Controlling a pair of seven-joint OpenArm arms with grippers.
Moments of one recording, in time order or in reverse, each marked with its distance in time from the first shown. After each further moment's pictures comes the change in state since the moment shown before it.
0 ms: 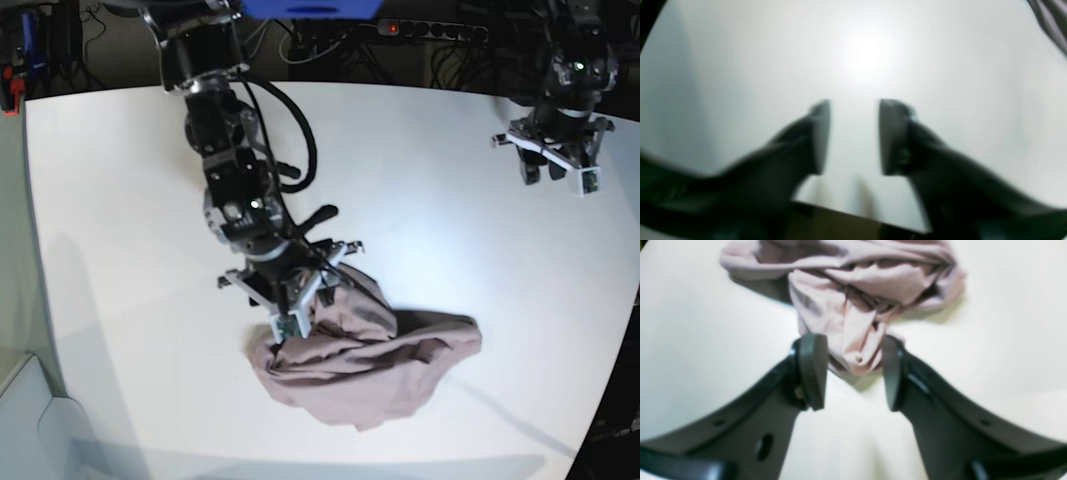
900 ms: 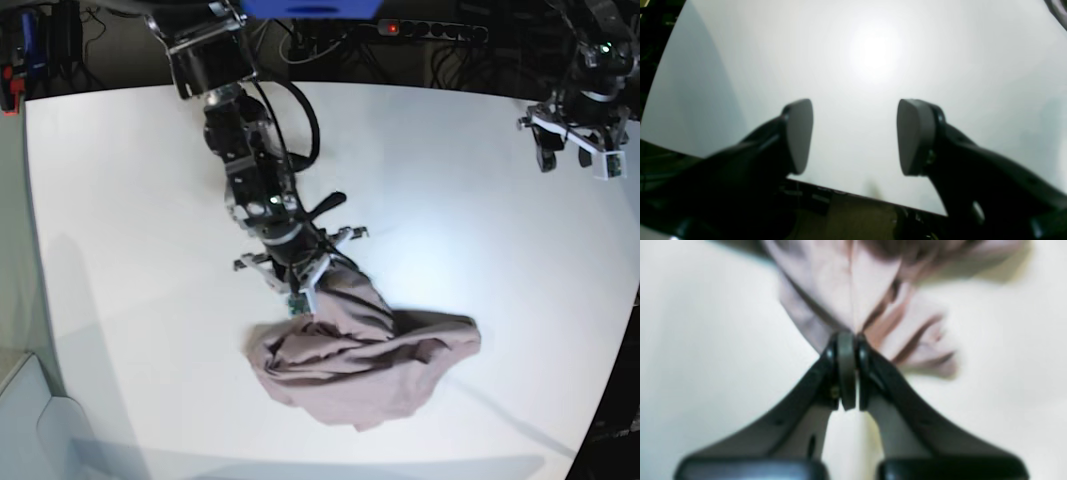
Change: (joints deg) left arm -0.4 4.5 -13.9 -1.7 0.1 -13.5 0.4; right arm -0.9 0.5 -0.1 -10.9 0.1 -0.1 12.3
